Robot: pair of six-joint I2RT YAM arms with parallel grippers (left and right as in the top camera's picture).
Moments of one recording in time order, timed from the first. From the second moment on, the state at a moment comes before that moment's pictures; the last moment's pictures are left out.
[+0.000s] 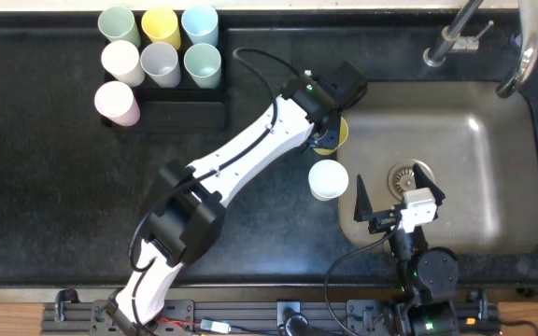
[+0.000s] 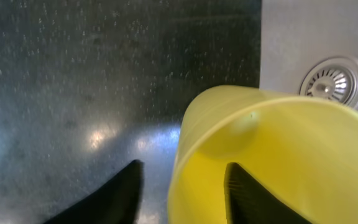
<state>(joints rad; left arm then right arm) -0.79 2.23 1.99 -1.09 -0.08 -0.71 0.18 0.02 0.02 -0.02 -0.03 -0.03</state>
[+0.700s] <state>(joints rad) -0.66 1.69 1.97 -1.10 -0.42 -0.83 0.18 0.02 0.02 -0.02 -0.03 -0.03</state>
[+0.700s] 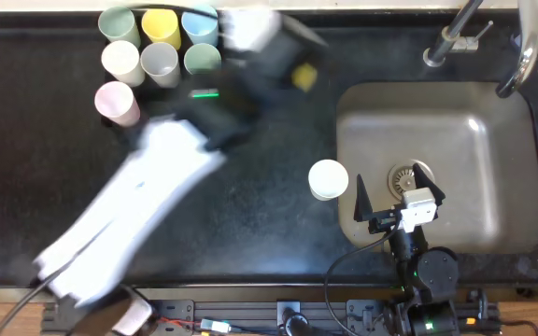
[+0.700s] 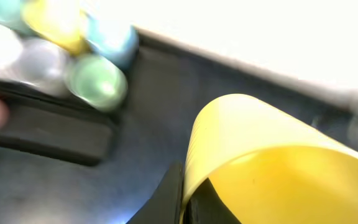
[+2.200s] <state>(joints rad) -0.15 1.79 1.50 -1.05 -0.23 -1.57 0.18 0.02 0.02 -0.02 -0.03 -0.03</state>
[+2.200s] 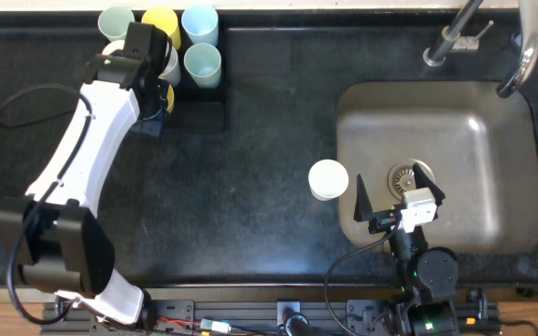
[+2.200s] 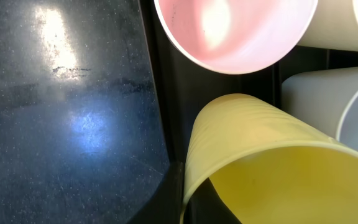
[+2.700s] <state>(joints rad) -0.12 1.86 1.50 -1.02 -0.23 -1.57 0.18 0.02 0.02 -0.02 -0.02 -0.03</state>
